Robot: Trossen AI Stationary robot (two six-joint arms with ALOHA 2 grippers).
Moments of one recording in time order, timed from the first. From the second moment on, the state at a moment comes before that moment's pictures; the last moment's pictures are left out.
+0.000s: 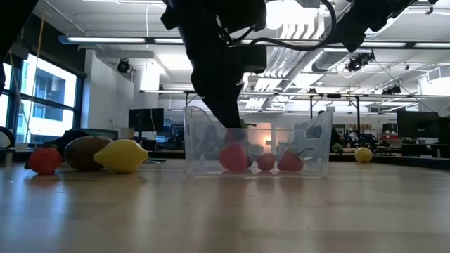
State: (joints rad) left arm 0.05 2.00 1.46 -0.62 -0.14 0.00; right arm -0.10 0.79 0.76 -0.51 -0.07 0.07
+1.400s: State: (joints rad) left arm 0.07 1.90 1.88 -1.27 -0.17 -0.12; right arm -0.10 0.78 0.76 -0.51 -0.07 0.07
